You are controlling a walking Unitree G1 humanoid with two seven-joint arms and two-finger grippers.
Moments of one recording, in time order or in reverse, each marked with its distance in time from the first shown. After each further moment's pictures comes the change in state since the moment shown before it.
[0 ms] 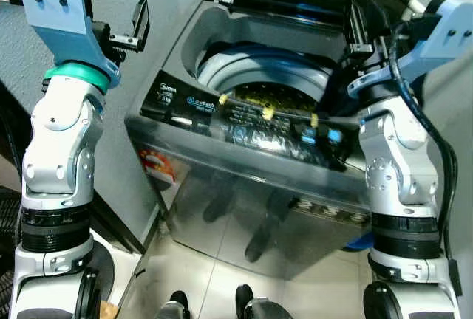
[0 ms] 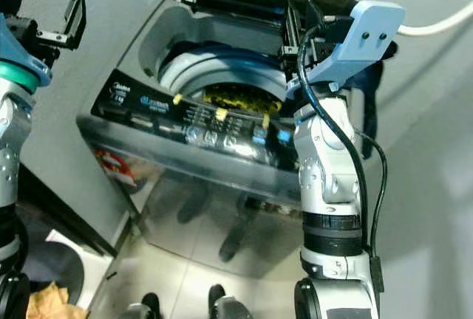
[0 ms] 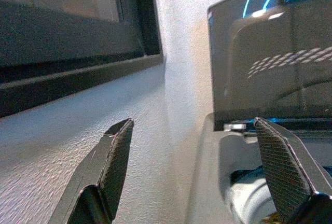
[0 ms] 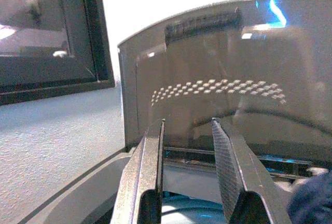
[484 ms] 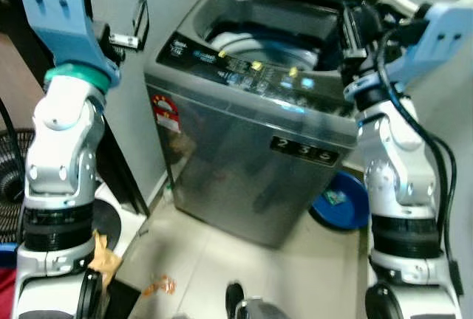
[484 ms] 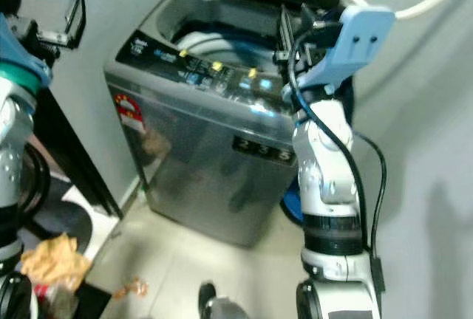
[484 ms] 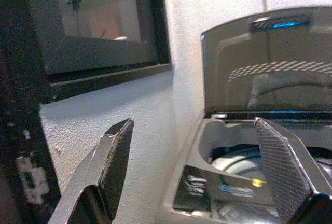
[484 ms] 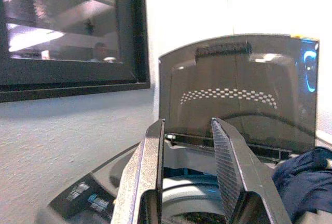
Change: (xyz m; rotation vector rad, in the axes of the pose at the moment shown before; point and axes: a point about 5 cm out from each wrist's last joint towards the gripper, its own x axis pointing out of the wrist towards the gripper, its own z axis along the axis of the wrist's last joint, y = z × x) left arm 0.000 -0.001 -0.003 -0.012 0.000 0.004; right arm -0.001 0.002 -0.001 -0.029 0.010 0.033
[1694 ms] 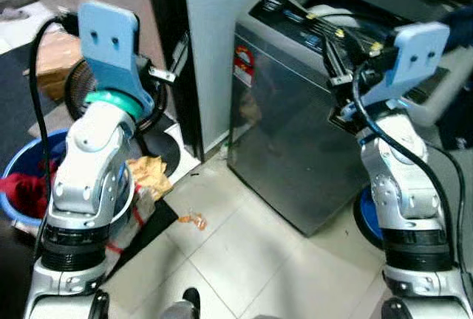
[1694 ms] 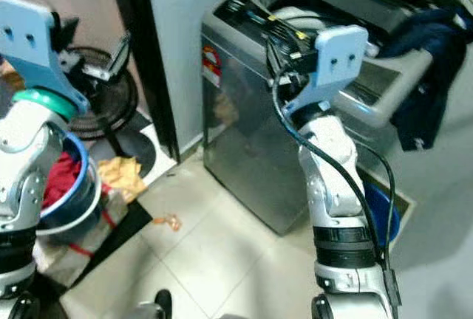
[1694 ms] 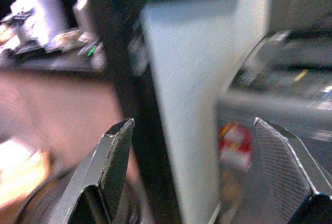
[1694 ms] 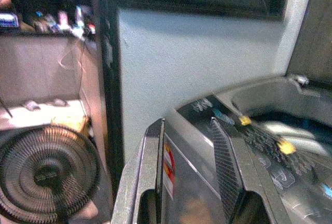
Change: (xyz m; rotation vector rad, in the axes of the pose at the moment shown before) left arm -0.038 -0.030 -0.043 -0.002 0.192 -0.168; right arm -0.032 -0.026 -0.043 -0.134 0.211 0.011
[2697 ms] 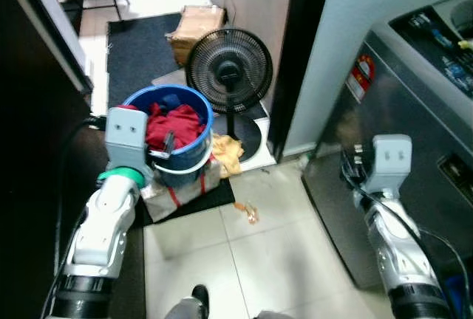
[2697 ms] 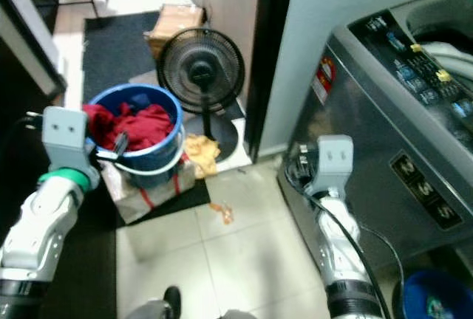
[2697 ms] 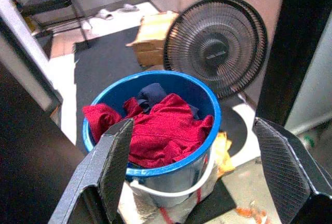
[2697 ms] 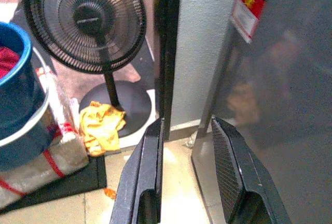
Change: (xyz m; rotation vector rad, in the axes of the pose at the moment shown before) left arm -0.035 -0.007 -0.091 -0.026 0.308 0.096; right arm -0.095 -0.042 -0.121 -0.041 0.466 -0.250
